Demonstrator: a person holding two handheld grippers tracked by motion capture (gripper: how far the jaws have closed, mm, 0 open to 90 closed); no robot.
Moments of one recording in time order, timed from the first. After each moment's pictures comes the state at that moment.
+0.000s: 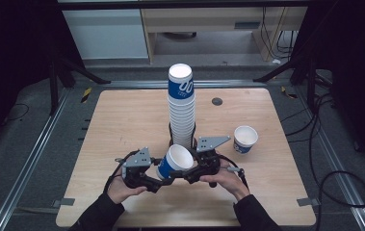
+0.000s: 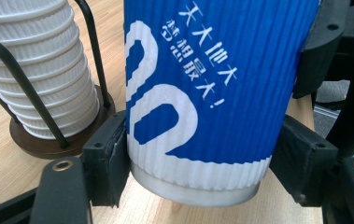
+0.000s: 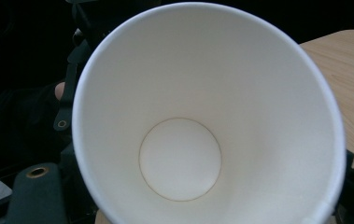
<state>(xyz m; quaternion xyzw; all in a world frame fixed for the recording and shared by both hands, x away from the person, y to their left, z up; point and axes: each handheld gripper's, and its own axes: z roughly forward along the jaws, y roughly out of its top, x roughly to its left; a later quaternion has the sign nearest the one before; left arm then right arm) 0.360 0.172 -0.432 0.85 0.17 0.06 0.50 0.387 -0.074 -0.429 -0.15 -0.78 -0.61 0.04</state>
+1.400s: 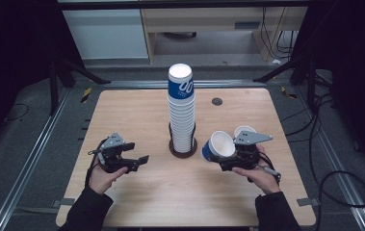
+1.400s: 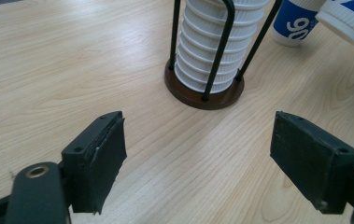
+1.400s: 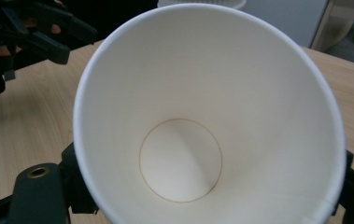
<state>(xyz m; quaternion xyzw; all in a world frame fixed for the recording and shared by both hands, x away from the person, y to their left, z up) 0.394 0.242 -0.430 0.80 0.36 0.14 0.46 0.385 -0.176 -0.414 -0.30 -0.79 -0.52 -0.15</state>
